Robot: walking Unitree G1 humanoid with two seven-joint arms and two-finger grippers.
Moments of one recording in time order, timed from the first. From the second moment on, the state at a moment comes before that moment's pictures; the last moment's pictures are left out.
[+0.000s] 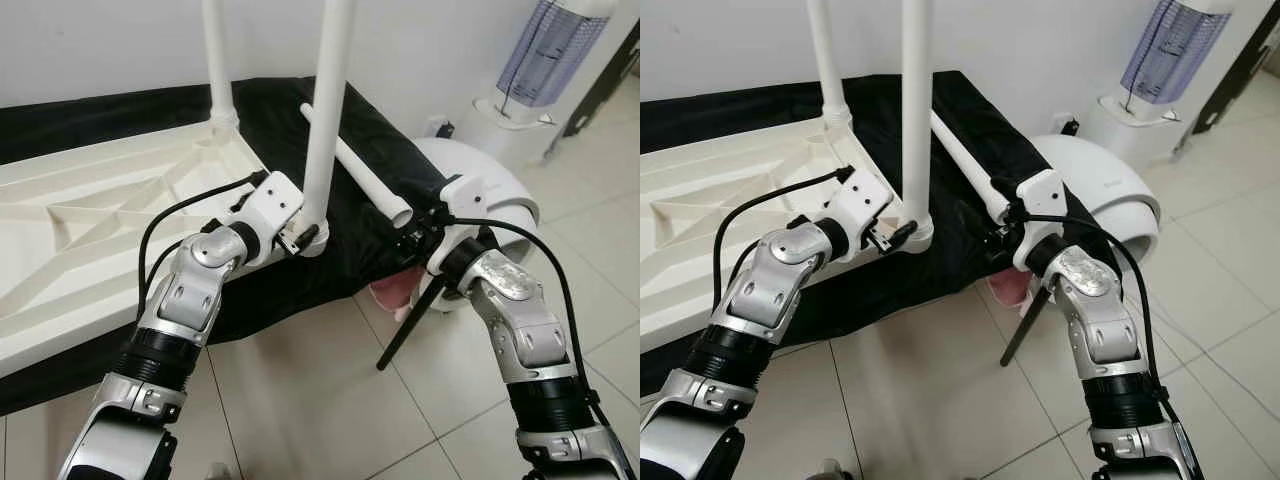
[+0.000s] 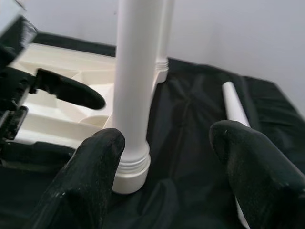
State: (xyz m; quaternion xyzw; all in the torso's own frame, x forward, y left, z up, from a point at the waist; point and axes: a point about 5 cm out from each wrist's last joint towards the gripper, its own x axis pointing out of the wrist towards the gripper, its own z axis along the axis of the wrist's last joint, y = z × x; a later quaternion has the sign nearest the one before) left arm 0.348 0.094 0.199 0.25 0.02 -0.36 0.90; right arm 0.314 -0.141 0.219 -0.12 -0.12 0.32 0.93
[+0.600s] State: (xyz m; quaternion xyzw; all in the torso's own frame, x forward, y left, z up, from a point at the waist) left arm 0.379 0.101 0.166 0.28 0.17 -0.42 0.85; right arm 0.329 -0.118 0.234 -0.13 -0.13 0.38 0.90
